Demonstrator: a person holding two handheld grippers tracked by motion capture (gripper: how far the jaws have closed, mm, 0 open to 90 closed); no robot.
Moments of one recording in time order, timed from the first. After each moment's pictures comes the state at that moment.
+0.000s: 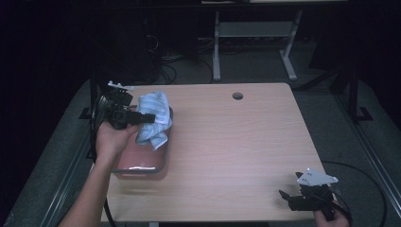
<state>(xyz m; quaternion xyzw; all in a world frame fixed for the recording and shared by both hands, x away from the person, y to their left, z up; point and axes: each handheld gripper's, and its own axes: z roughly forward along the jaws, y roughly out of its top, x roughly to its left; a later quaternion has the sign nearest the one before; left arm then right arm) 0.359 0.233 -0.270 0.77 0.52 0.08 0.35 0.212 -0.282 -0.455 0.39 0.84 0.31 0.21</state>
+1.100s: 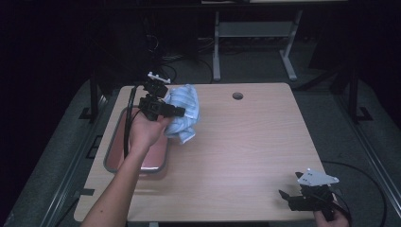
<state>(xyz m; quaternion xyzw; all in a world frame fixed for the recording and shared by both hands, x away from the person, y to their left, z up) 0.379 0.151 -0.265 0.80 0.48 0.08 0.35 0.211 -0.283 -0.455 0.39 0.84 0.32 0.21</state>
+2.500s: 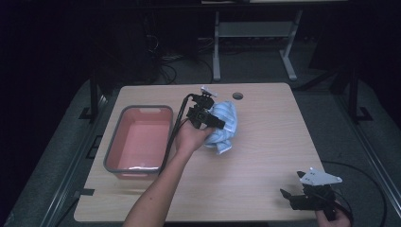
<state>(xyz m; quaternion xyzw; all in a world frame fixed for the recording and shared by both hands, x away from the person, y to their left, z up) 0.403 0.047 -0.330 0.84 0.43 0.00 0.34 0.212 -0.287 -0.453 0.40 0.83 0.33 0.21</state>
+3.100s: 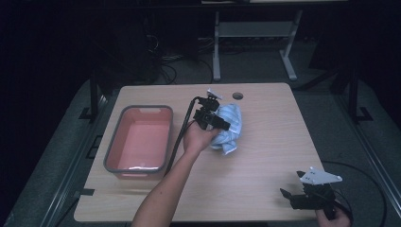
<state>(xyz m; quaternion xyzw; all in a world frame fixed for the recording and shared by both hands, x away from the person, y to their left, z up) 0.415 0.031 -0.356 0.83 0.44 -0.01 0.34 0.214 -0.289 -0.455 0.40 0.83 0.33 0.21</state>
